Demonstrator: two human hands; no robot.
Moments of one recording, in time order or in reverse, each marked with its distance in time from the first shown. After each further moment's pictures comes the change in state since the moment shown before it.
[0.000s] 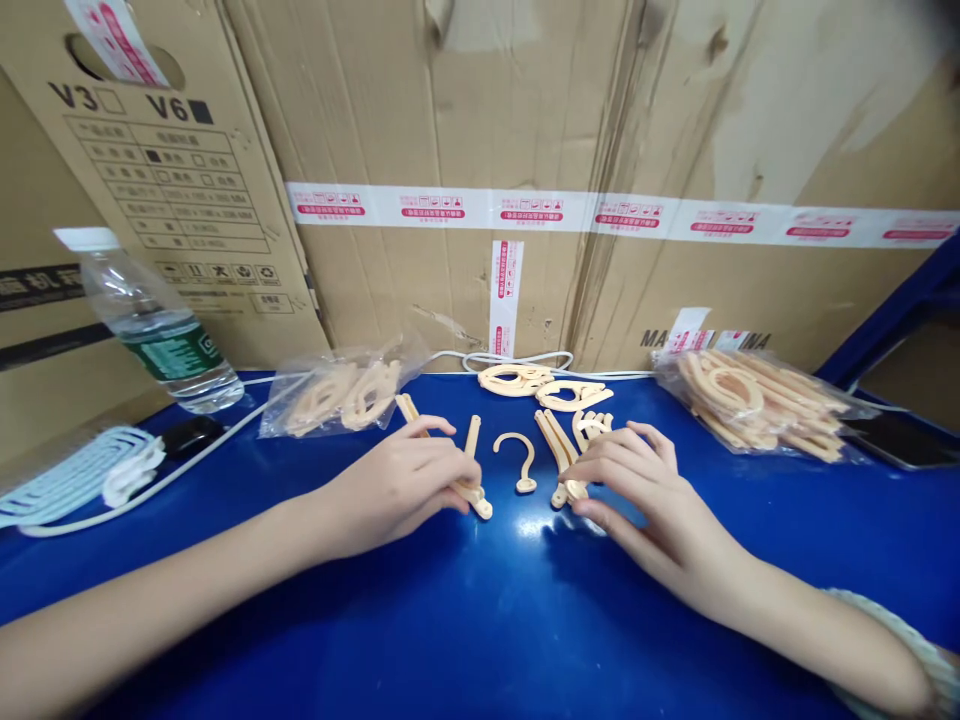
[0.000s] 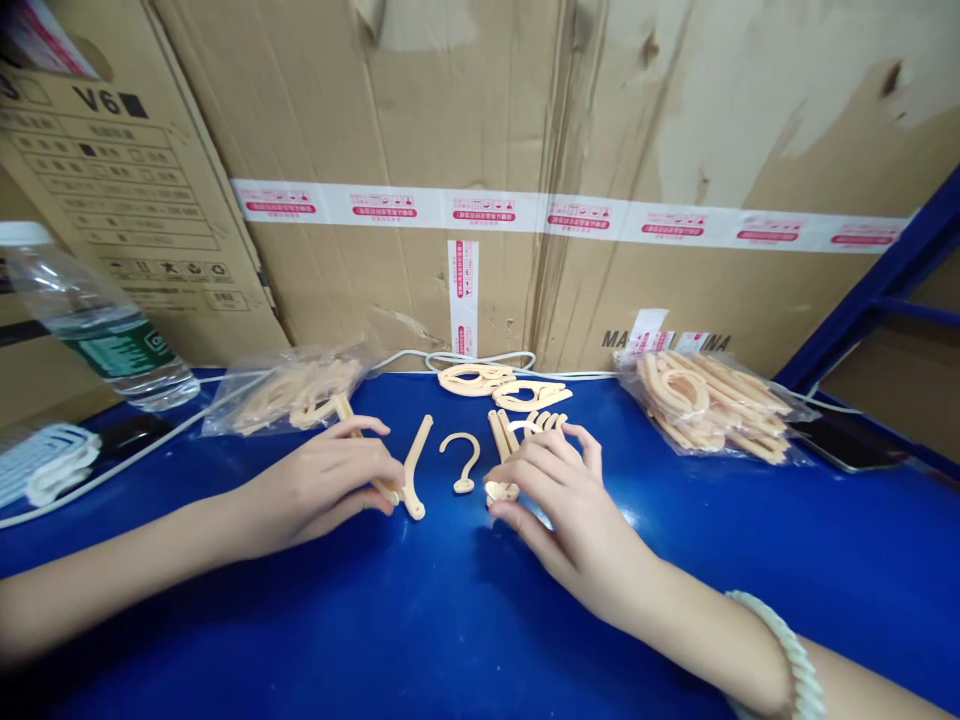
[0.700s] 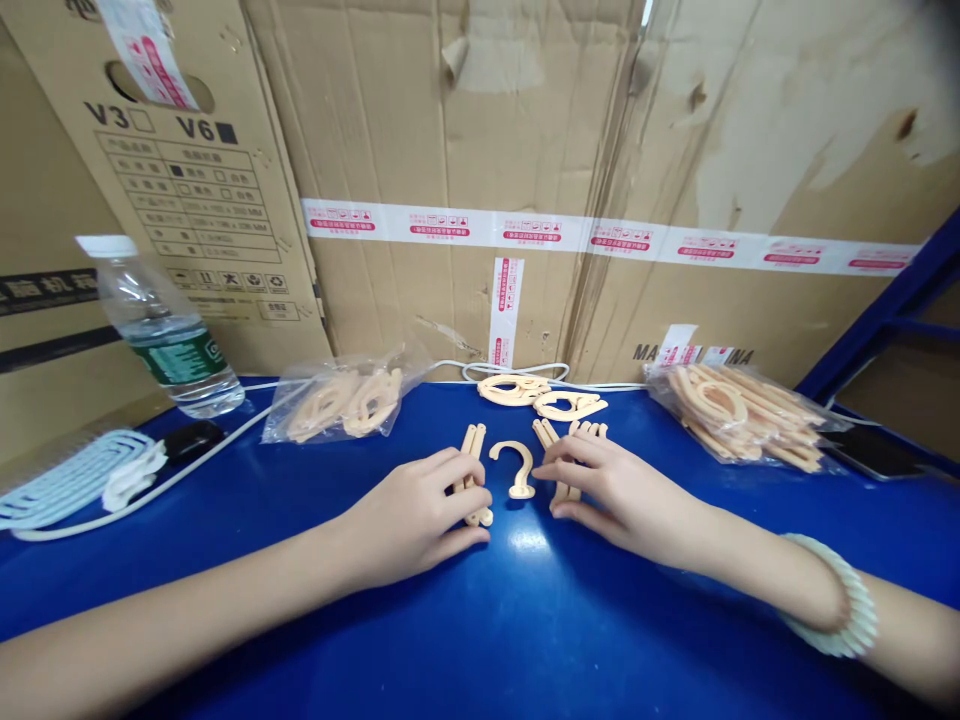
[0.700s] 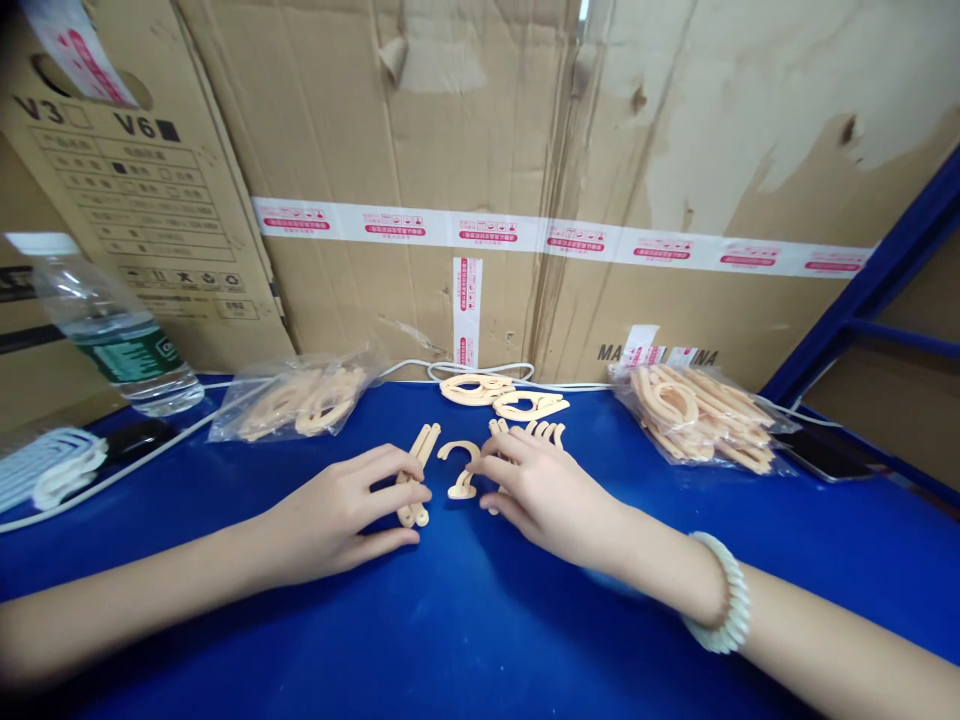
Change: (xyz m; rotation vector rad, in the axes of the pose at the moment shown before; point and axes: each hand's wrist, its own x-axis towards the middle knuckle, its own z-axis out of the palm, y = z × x) left_hand -0.002 0.013 0.018 0.054 -0.073 -0.153; right_hand 0.029 0.012 0.006 -0.076 -0.262 -0.122
